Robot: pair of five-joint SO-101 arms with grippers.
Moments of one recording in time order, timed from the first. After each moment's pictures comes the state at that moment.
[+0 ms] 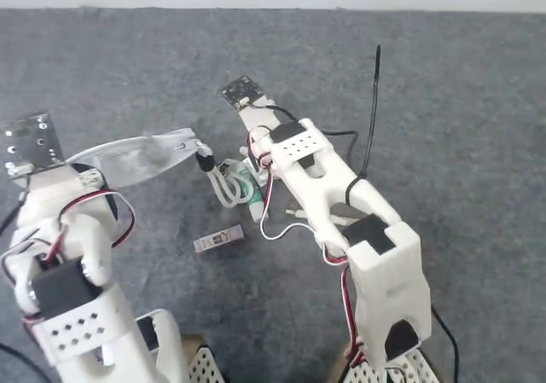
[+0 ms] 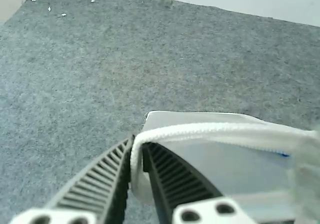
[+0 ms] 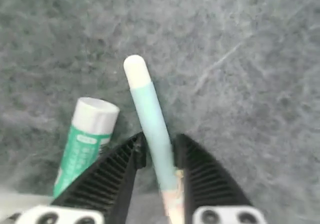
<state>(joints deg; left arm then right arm) -30.2 -63.8 46.5 68.0 0.9 -31.9 31.1 -4.1 51.3 8.9</state>
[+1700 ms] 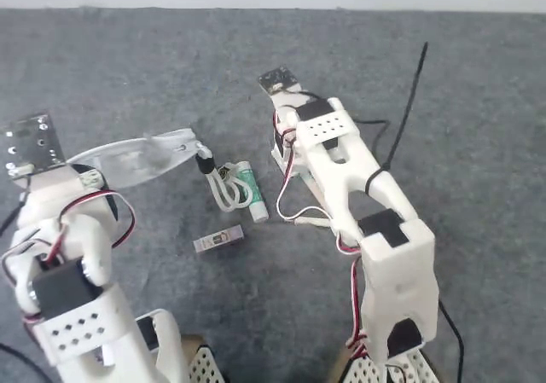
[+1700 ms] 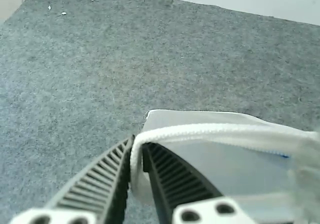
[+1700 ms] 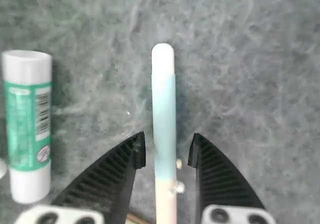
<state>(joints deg) -30.2 -63.9 47.0 67.9 0.9 -26.0 31.2 -9.7 67.3 7.3</state>
